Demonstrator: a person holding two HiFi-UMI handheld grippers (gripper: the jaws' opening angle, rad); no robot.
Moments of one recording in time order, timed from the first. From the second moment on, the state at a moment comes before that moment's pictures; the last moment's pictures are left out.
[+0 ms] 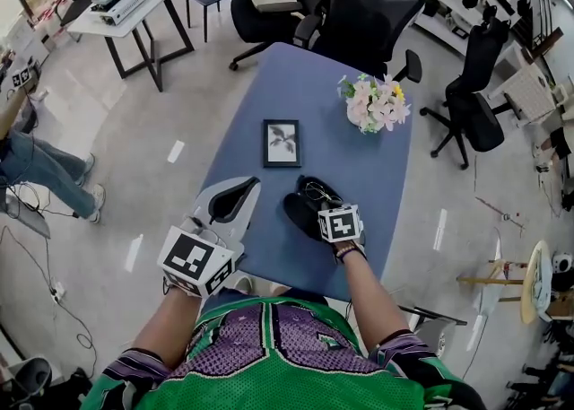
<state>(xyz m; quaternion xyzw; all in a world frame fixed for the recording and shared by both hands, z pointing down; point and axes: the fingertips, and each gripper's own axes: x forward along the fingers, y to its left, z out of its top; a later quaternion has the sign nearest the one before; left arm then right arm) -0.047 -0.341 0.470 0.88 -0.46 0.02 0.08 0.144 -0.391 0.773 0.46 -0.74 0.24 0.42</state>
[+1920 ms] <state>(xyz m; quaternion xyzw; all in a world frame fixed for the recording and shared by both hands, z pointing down) -0.079 -0.266 0.427 0.91 -0.42 -0.02 0.05 0.147 -0.329 0.608 0.58 -0.75 0.14 0.28</state>
